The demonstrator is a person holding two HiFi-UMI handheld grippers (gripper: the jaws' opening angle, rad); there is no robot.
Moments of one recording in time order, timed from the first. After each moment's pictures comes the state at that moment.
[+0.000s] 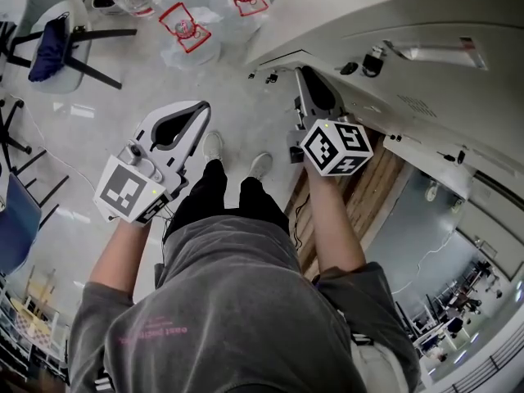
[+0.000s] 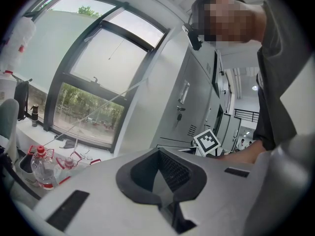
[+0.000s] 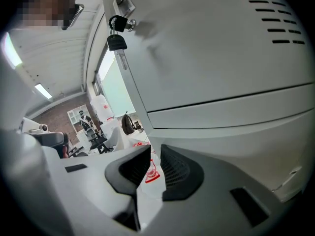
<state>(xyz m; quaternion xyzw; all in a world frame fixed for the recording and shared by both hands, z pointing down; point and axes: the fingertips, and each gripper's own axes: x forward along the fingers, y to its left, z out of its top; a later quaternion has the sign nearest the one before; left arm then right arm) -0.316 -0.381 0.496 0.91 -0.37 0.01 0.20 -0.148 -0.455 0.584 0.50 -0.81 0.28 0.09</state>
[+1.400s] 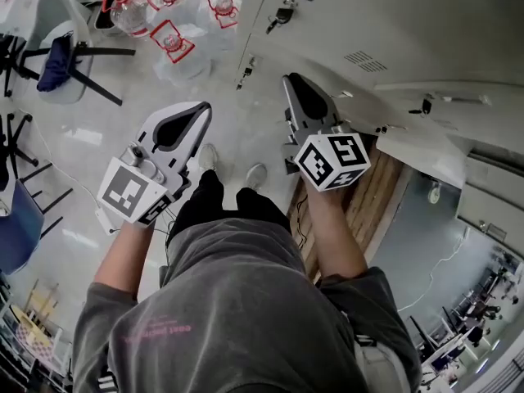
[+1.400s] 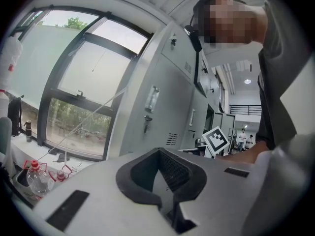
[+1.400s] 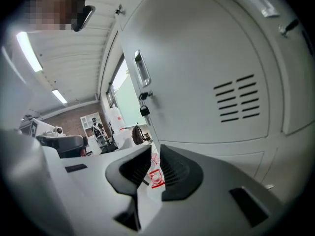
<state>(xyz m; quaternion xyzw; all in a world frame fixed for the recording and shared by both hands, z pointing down) -0.224 -0.325 0.425 0.92 -0.37 0.00 0.14 -0.087 -0.385 0.490 0.47 -0.85 0.22 0.04</state>
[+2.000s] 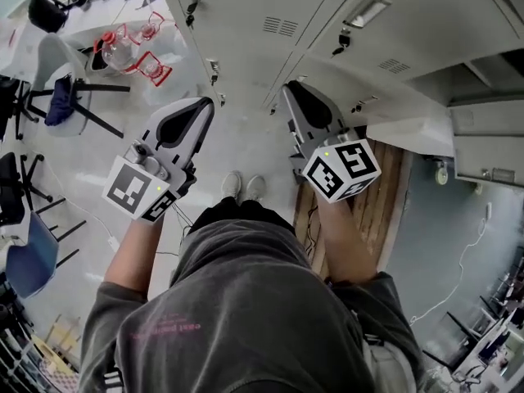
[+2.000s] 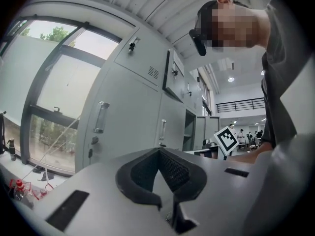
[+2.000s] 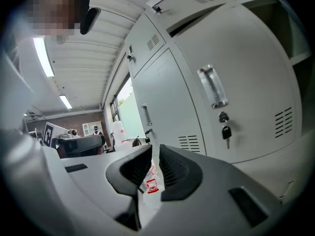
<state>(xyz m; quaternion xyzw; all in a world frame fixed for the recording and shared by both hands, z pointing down) -0.077 -0.246 0.341 0.94 -0.32 -0.02 0.07 0.057 -0.271 0.393 0.48 -0.86 0.17 -0.02</state>
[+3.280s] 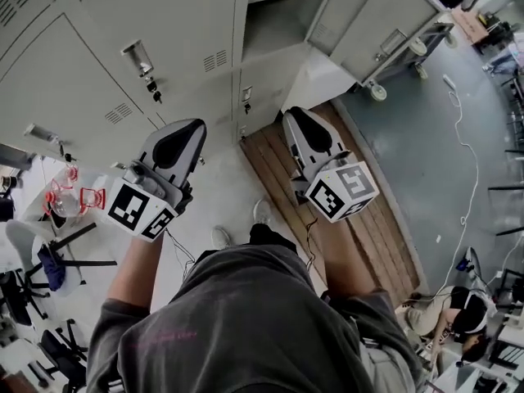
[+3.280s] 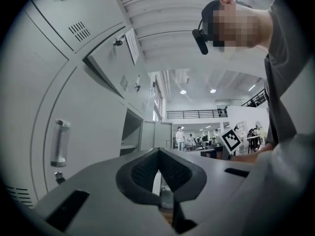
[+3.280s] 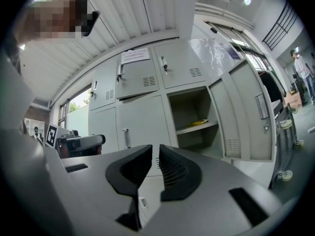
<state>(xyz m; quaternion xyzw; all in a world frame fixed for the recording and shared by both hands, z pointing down) 0.198 -0.172 0.268 1.00 -0.02 -0.05 0.03 0.338 -0.091 0.312 0.74 -0.67 0.08 -0.08</state>
